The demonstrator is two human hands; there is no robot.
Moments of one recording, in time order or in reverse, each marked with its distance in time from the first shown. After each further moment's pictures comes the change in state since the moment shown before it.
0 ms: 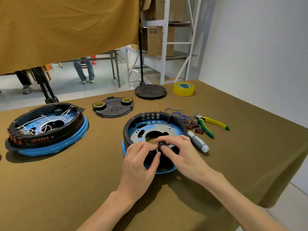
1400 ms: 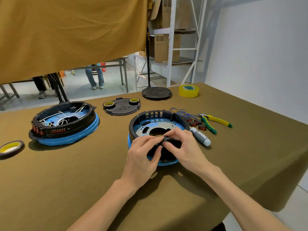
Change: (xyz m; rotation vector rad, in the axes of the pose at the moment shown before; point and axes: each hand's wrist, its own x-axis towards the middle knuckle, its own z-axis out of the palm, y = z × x) left_hand -0.010 0.004 -0.013 0.020 0.002 0.077; right_hand -0.012 0.004 0.012 0.064 0.106 -0.033
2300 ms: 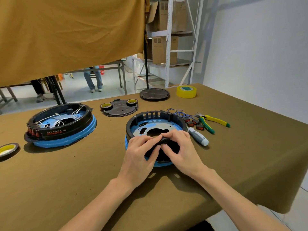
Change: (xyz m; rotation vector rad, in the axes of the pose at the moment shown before) left_hand 0.003 -0.002 0.002 0.038 -0.038 0.037; right_hand -0.008 0.011 0.009 -0.050 0.068 -0.064
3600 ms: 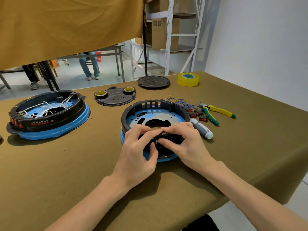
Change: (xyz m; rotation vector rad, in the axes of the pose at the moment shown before) left_hand -0.001 0.002 -0.003 0.003 -0.074 -0.047; right_hand 0.006 0.016 -0.006 0.008 -0.022 -0.030
